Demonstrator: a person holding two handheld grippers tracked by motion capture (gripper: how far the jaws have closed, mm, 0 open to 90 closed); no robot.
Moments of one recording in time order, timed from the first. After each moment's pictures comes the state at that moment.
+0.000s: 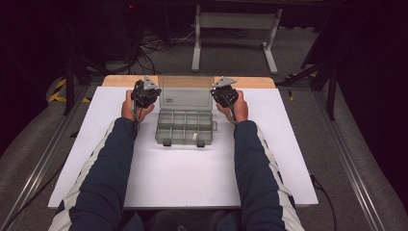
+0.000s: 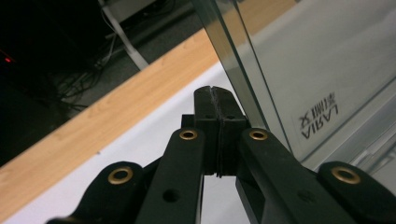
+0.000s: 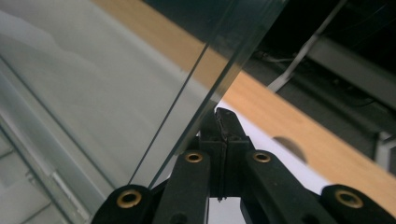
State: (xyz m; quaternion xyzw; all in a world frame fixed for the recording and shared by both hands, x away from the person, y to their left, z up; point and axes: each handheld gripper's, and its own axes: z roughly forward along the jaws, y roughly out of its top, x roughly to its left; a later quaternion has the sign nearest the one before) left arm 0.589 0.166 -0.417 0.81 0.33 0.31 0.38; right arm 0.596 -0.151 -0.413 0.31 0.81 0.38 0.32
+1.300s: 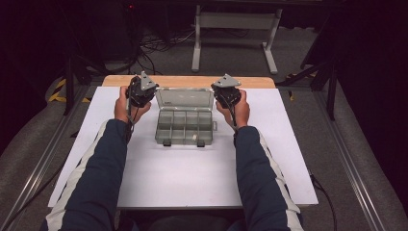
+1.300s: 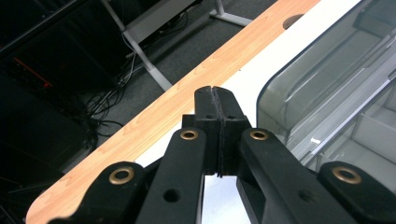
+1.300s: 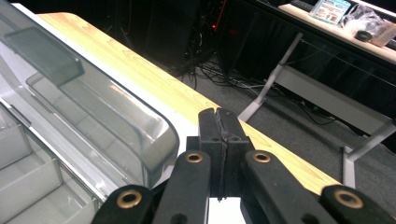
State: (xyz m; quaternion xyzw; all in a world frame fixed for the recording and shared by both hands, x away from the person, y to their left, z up) left arm 0.546 0.162 -0.371 0.80 0.30 0.36 0.36; right arm 0.548 -0.143 -0.373 0.32 0.76 0.41 0.38
